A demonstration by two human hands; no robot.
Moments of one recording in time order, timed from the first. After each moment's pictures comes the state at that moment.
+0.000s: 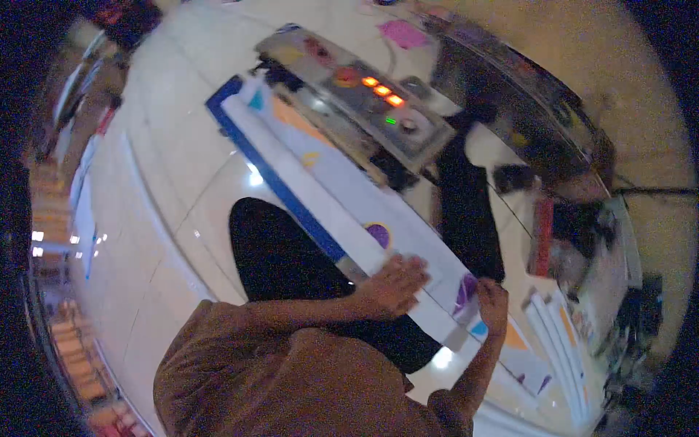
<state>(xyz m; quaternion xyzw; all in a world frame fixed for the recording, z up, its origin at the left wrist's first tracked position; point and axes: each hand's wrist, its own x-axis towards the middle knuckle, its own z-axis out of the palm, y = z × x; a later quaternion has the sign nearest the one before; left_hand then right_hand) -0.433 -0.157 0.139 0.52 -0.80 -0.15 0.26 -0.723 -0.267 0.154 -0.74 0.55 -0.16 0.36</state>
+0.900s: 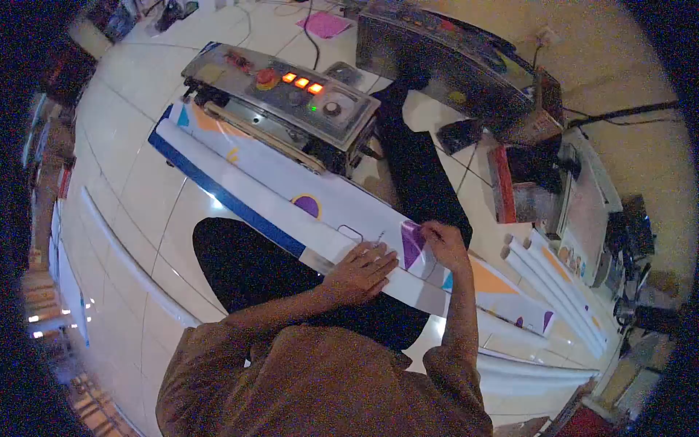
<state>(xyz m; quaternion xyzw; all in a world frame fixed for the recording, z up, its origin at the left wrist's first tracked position) -0.431 -0.161 0.147 0.44 -0.86 -0.11 0.25 -0.664 -0.287 0.159 -0.74 0.53 -0.15 0.38</state>
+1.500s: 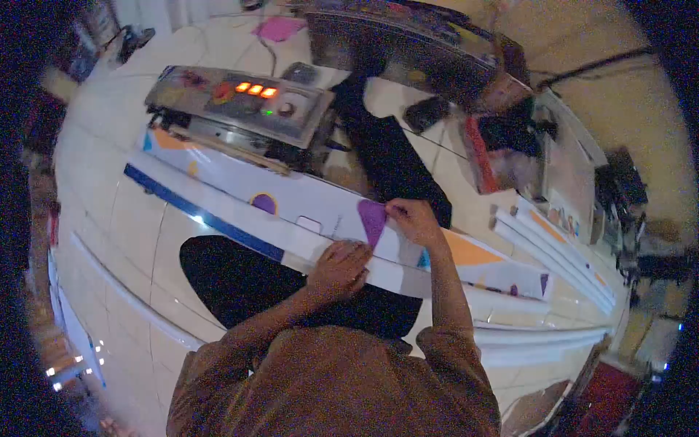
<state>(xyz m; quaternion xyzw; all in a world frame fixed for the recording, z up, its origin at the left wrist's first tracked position) -0.431 -0.157 0.144 0.43 -0.85 -0.14 0.28 -0.638 -0.290 0.179 -0.74 0.54 -0.11 0.39</state>
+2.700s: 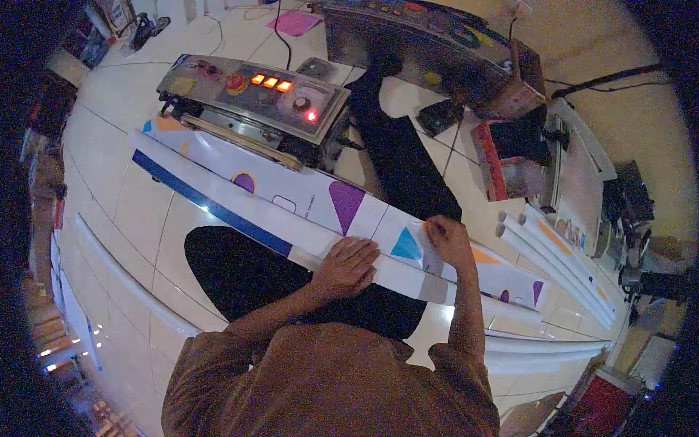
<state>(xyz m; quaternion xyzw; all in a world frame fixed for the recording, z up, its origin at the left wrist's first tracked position) -0.432 -0.157 0.137 0.45 -0.84 -0.13 0.28 -0.694 -0.260 0.169 -0.69 0.61 -0.15 0.35</state>
